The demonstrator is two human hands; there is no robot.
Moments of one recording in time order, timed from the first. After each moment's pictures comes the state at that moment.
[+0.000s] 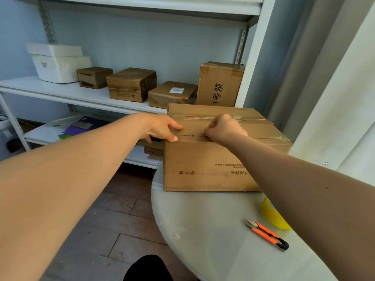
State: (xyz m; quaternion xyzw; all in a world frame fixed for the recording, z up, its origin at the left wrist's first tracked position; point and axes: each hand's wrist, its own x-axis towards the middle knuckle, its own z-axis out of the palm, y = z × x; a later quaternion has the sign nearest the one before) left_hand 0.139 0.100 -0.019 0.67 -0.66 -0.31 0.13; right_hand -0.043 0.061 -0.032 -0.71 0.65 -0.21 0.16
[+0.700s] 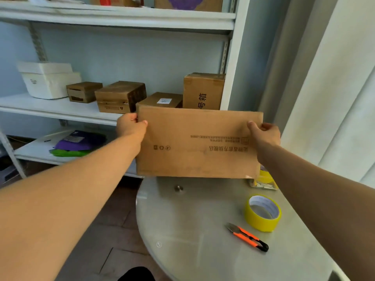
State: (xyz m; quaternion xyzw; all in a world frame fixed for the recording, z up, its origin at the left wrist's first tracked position) left_hand 0.112 0.095 -0.031 0.67 -0.35 -0.23 0.61; right_hand -0.169 0.065 -0.029 -0.43 0.63 -0.57 0.32
